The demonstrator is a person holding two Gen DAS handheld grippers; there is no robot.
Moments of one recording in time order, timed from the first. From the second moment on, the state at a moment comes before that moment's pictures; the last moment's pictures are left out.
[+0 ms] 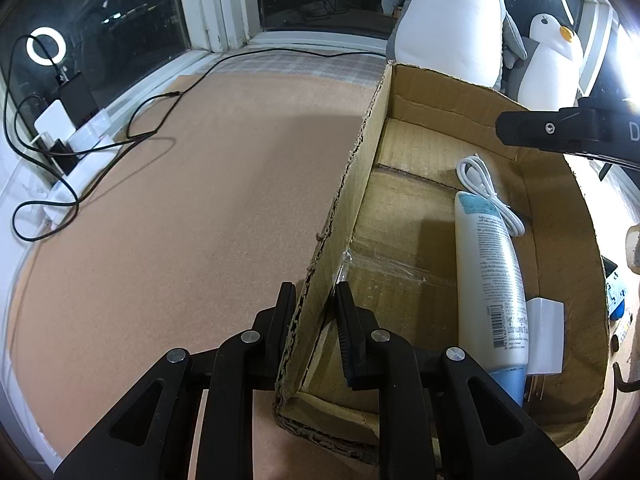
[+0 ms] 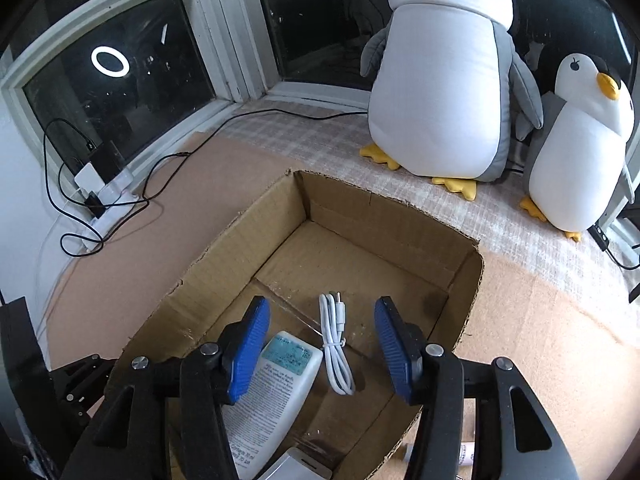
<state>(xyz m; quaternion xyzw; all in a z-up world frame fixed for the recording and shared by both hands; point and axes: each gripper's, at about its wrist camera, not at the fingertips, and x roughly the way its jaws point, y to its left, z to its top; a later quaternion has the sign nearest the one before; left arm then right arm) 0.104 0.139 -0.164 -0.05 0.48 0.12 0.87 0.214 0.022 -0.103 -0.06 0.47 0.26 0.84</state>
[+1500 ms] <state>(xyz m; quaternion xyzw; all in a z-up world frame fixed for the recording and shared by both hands) 0.102 0.140 -0.163 -0.04 0.48 0.11 0.87 0.086 -0.233 -0.033 0.06 0.49 0.11 0.87</state>
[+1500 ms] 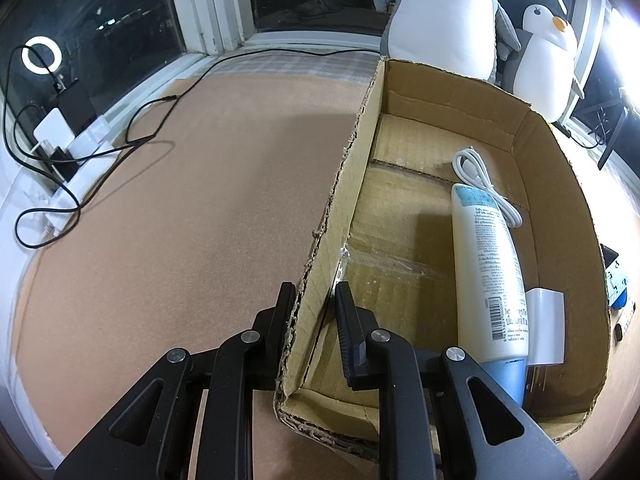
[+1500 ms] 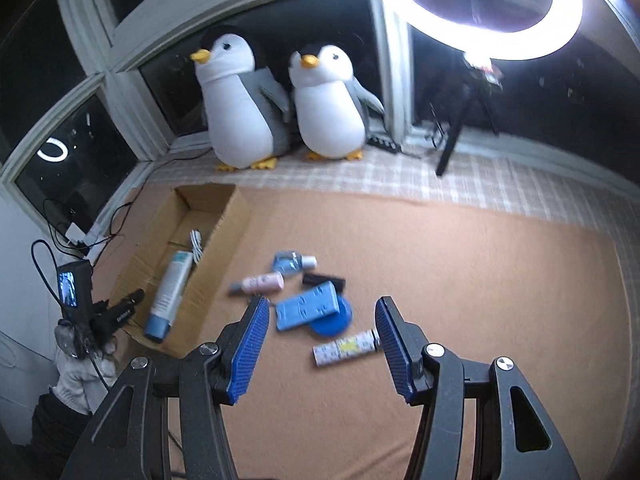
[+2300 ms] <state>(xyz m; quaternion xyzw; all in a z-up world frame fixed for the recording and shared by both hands) 0.102 0.140 -0.163 -0.05 0.48 0.11 0.87 0.110 -0.209 -0.153 0.06 0.56 0.02 0.83</state>
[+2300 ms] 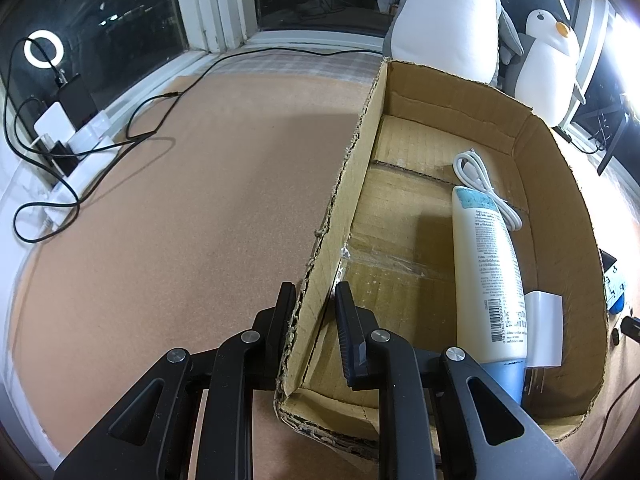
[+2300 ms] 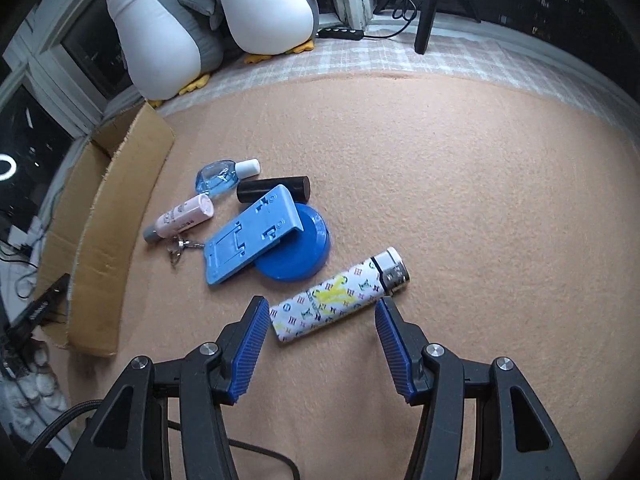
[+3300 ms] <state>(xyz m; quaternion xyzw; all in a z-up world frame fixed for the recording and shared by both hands) 0.102 0.141 -0.164 -0.06 0.48 0.11 0.87 0.107 -0.231 -0.161 0.02 0.56 0.04 0.83</state>
